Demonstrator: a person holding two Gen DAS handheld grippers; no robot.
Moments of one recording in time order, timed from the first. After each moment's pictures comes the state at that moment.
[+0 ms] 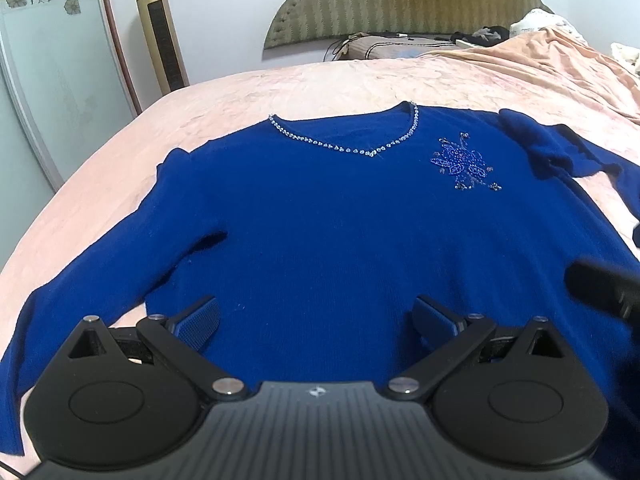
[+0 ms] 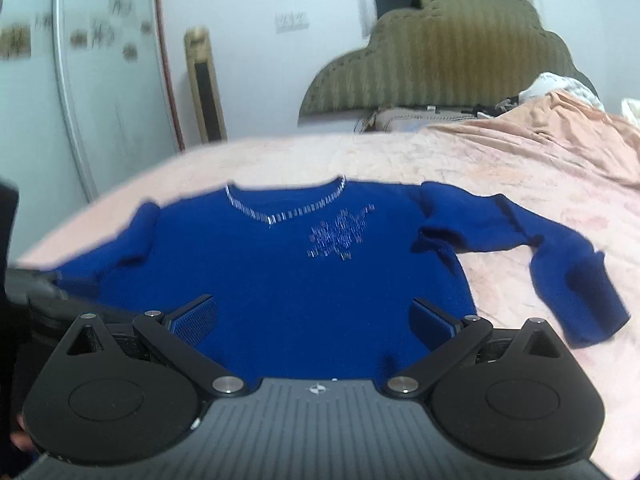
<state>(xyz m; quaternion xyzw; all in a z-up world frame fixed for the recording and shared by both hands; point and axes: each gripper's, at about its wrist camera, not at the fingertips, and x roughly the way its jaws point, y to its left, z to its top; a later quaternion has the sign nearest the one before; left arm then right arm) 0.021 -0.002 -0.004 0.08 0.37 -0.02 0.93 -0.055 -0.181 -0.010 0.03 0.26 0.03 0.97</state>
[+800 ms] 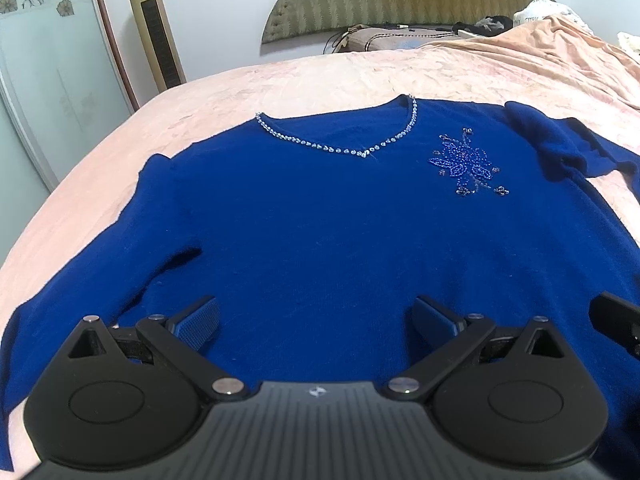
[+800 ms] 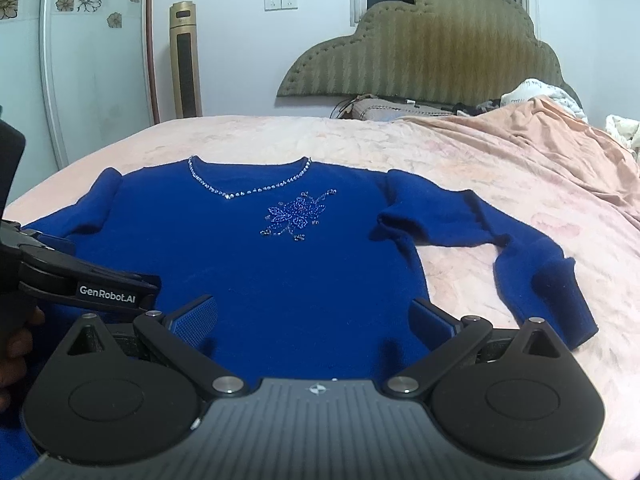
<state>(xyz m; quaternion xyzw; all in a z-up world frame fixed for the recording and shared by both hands) 0.048 -0.021 -0.015 0.09 0.38 -0.01 0.92 -0.050 -0.196 -0.021 0.00 0.27 0.00 0.96</state>
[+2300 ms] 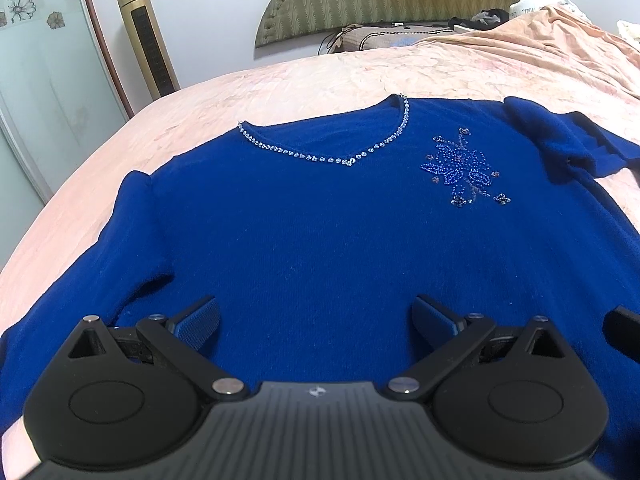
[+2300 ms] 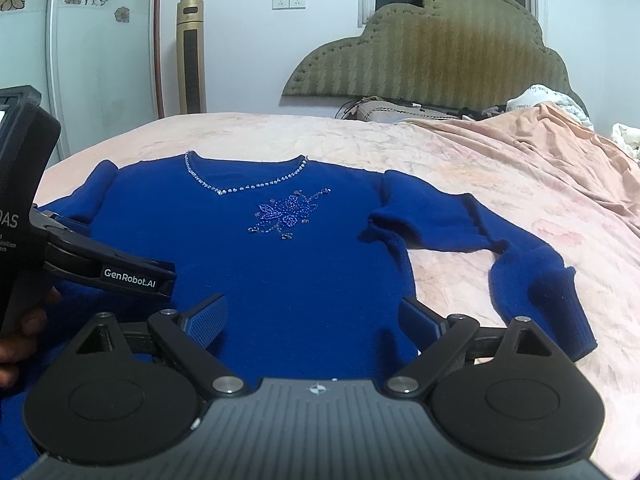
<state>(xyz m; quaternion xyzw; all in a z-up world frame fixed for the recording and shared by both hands) 0.067 -0.037 -0.020 0.11 0.38 -0.01 0.92 -0.044 -0.209 -0.027 -0.02 0.27 0.00 0.96</state>
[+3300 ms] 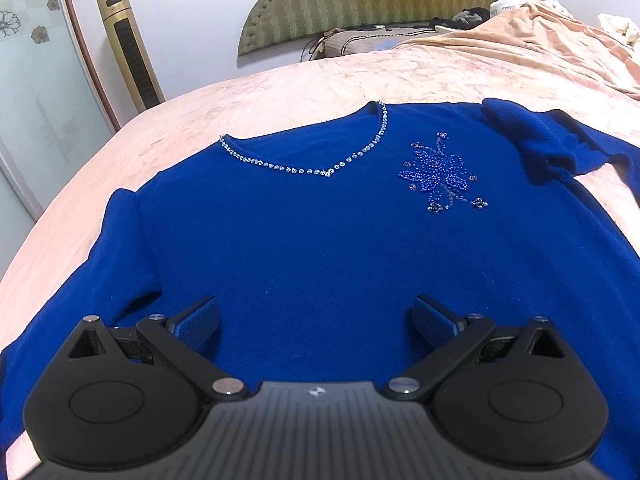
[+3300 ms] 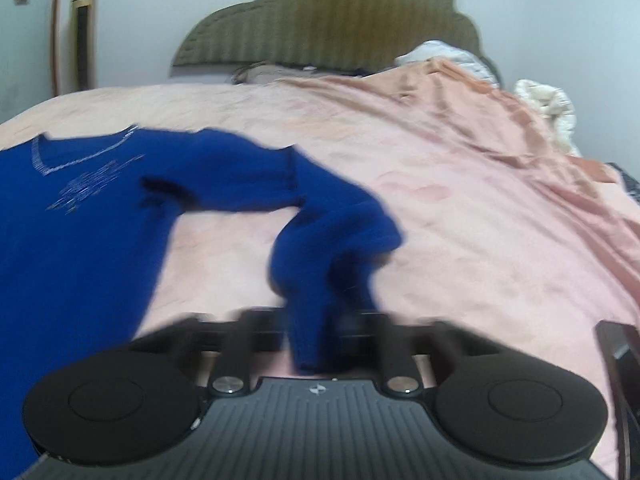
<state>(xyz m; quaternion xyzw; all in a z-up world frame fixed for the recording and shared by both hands) 0.067 -0.047 -0.016 0.12 0.37 -0.03 0.92 -0.028 -0.335 -0.048 -0.02 0.31 -0.15 0.94</state>
